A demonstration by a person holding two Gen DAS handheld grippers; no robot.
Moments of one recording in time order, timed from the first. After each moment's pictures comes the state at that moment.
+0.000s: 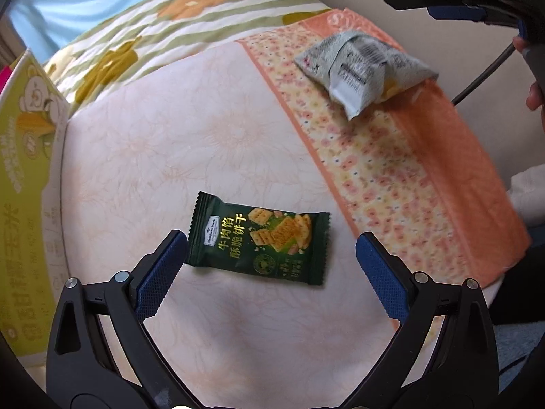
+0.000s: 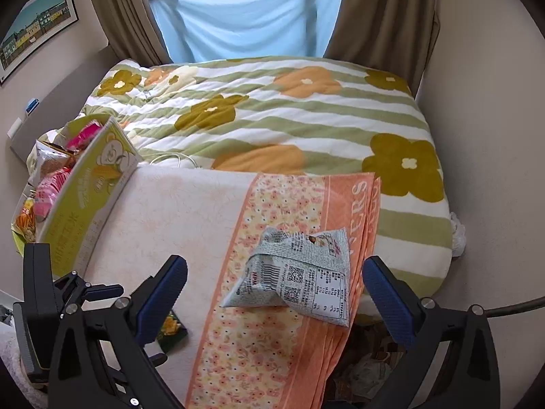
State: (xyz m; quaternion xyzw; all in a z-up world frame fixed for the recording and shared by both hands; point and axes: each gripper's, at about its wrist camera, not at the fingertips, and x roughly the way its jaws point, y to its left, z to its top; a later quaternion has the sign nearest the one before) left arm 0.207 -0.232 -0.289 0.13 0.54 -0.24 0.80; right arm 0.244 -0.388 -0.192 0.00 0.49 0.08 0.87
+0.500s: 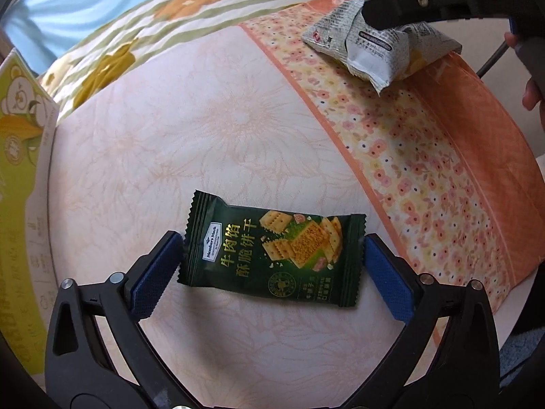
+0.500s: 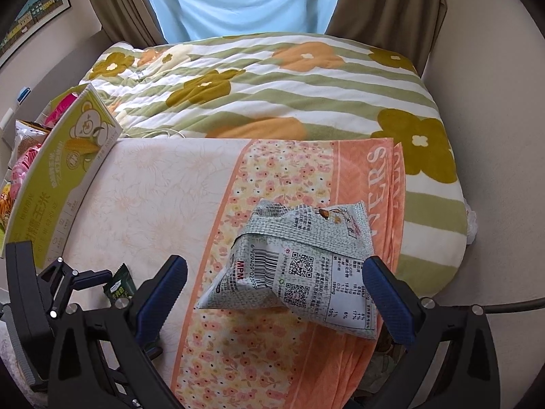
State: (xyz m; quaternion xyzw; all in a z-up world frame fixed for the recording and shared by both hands) left arm 0.221 -0.233 -0.323 0.15 0.54 -0.24 0.80; right arm 0.256 -0.384 -0.241 -0.01 0.52 0.08 0.85
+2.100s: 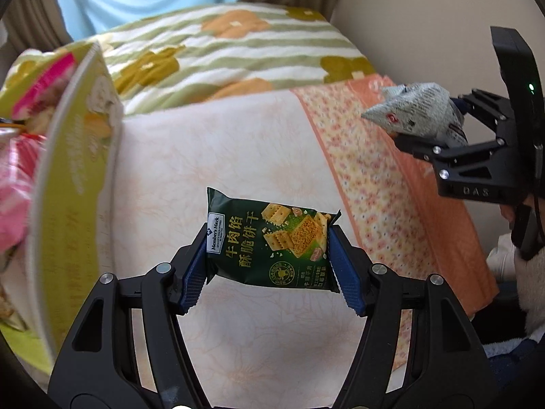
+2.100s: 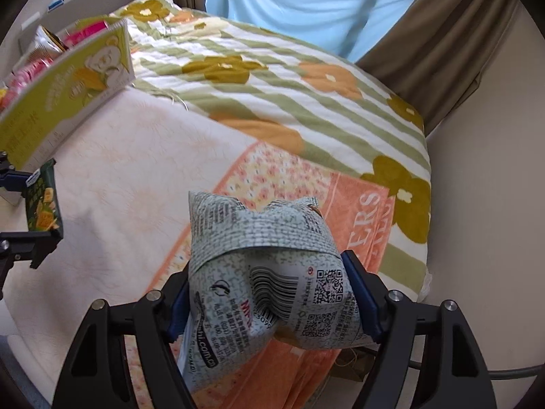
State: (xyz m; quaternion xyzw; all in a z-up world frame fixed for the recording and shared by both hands) left arm 0.233 -0.173 -0.226 0.03 0.51 -0.19 0.84; right arm 0.245 -0.352 -0.216 -0.19 0.48 0.10 0.85
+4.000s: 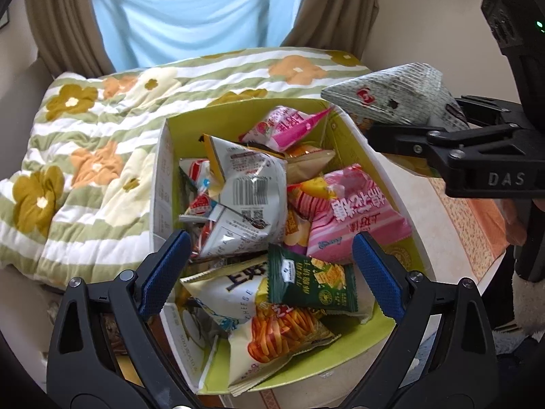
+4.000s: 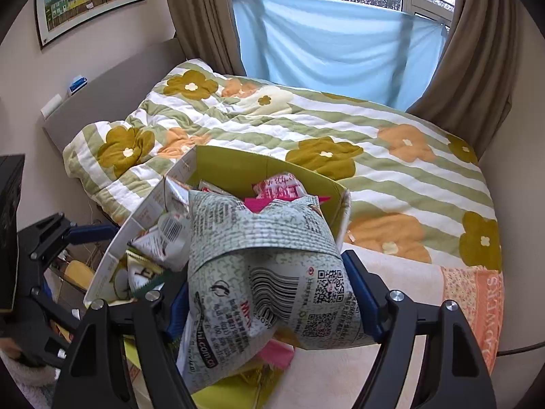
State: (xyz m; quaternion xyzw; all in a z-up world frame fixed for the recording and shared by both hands) left arm 0.276 0.144 -0.133 0.05 0.45 -0.19 0.87; right arm 0.286 -0.028 -0.108 -0.04 0.44 0.14 0.88
